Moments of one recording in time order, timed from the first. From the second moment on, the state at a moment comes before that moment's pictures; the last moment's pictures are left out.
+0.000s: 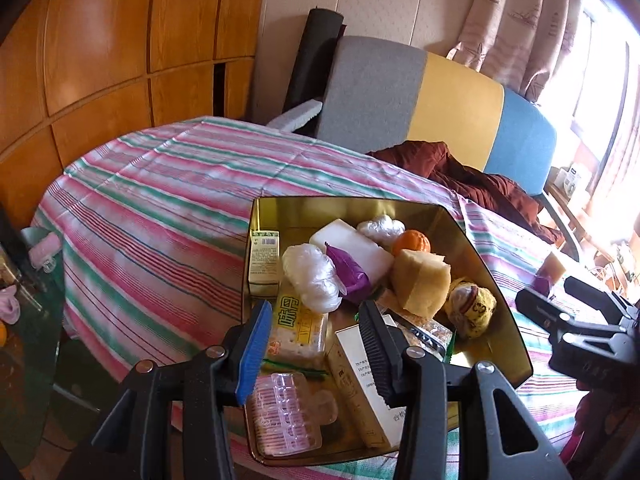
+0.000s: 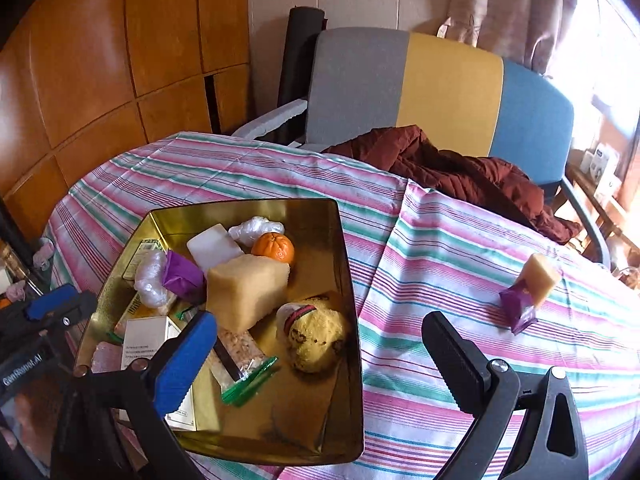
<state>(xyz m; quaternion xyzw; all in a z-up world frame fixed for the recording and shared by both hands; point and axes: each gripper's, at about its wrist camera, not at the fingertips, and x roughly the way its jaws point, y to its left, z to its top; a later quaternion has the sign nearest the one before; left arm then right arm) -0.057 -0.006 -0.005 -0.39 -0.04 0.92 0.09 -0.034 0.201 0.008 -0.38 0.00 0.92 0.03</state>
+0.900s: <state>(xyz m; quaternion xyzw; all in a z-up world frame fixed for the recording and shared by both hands) -0.020 0.087 0.000 -0.38 0.07 0.90 0.20 0.009 0.265 -0.006 -0.39 0.02 0.91 0.10</state>
